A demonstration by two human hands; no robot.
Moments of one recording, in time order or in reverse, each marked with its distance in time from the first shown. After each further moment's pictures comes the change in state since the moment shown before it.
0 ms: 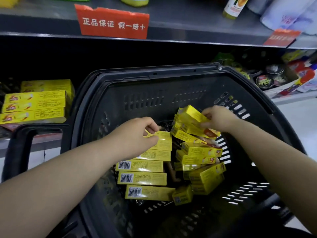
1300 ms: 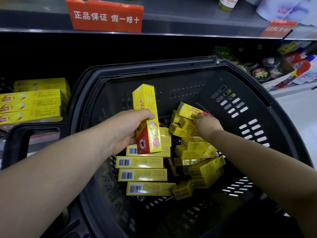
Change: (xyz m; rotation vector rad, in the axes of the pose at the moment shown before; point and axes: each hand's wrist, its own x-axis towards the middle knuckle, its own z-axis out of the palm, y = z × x) left_hand 0.006 0.012 -0.007 -0.898 -0.027 -0.455; right_hand 0.012 -0.005 0.066 -0.479 -0.065 0.016
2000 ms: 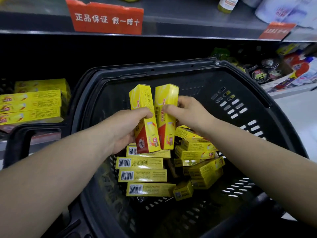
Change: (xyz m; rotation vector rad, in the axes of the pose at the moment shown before) left_hand 0.000 0.003 0.001 -0.053 0.037 0.015; right_hand -0.057 -0.054 -0.110 1.359 0.113 -0.102
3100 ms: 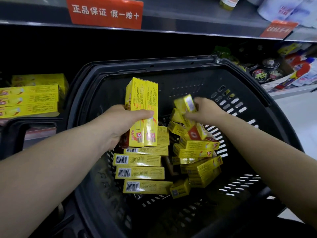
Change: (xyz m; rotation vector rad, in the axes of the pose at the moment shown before) left_hand 0.008 -0.007 -0.011 0.089 0.084 0.095; right_hand 0.035 0.064 -0.050 -0.657 0.034 0.028
